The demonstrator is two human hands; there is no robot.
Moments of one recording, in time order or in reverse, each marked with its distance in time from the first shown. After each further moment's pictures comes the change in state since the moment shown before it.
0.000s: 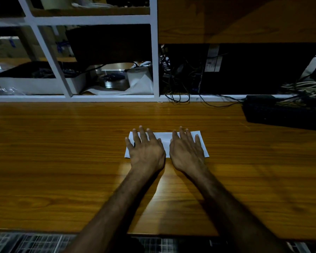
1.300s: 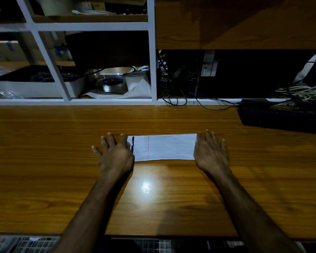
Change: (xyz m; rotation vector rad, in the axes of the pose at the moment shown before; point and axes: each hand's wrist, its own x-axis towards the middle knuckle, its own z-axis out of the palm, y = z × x) left_hand 0.003 -0.080 -0.012 -0.122 -0.047 -0.176; right_hand -0.005 0.070 -0.011 -0.001 0.084 0.207
